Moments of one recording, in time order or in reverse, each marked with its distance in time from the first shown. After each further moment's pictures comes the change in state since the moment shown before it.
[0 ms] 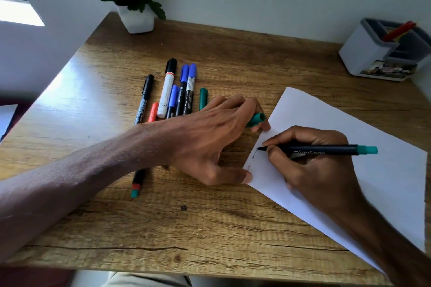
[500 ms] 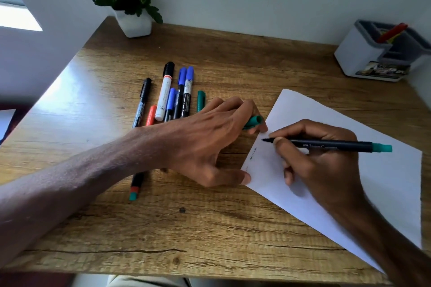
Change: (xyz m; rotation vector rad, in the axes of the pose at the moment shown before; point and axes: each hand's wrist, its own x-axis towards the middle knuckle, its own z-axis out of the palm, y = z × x) left_hand 0.000 0.000 0.002 0.004 -0.039 -0.013; right_hand 0.002 0.001 -0.003 0.149 0.125 0.041
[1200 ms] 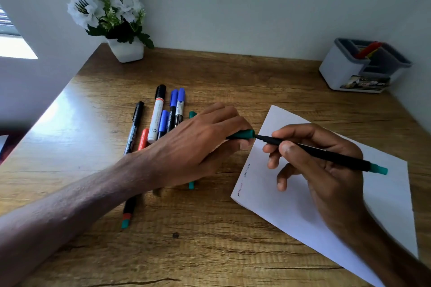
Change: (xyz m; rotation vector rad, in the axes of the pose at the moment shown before) left_hand 0.009 -0.014 0.004 -0.105 0.295 0.017; right_hand 0.001 -0.003 -0.007 0.372 -0.023 -0.049
